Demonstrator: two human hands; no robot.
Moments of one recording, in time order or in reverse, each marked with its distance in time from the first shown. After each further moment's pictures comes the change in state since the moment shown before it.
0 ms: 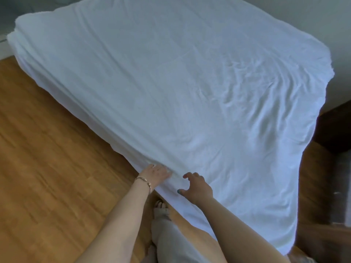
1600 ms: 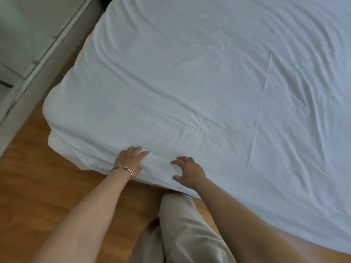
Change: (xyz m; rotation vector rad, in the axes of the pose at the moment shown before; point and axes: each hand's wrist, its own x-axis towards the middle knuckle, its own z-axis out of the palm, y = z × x) left_hand 0.069 -0.844 0.028 -0.044 -0.158 -0.045; right_hand 0.468 -0.618 -0.013 0.185 -0.010 0.012
